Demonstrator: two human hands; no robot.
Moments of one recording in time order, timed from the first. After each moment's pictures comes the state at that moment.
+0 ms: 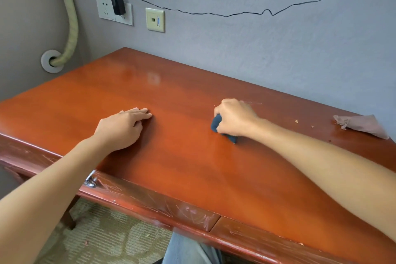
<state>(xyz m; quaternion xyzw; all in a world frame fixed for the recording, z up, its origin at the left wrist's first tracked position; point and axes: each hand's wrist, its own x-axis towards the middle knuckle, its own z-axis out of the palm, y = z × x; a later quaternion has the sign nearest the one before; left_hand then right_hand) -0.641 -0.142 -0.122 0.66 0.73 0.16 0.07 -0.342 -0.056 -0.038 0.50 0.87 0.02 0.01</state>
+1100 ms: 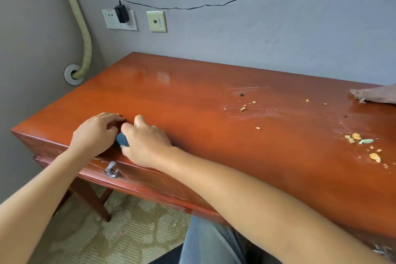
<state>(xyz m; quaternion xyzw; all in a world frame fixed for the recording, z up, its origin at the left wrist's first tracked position) -0.684 -0.203 -0.113 0.57 0.79 0.21 0.02 -0.507 -0.184 -0.098 0.33 0.92 -0.13 -0.14</state>
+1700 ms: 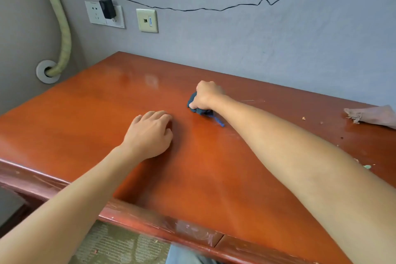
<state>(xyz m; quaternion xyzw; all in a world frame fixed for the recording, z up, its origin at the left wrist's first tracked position) -0.571 -0.109 -0.107 0.70 0.70 0.10 0.01 -0.423 0.035 -0.044 0.61 0.79 -0.11 -0.03</state>
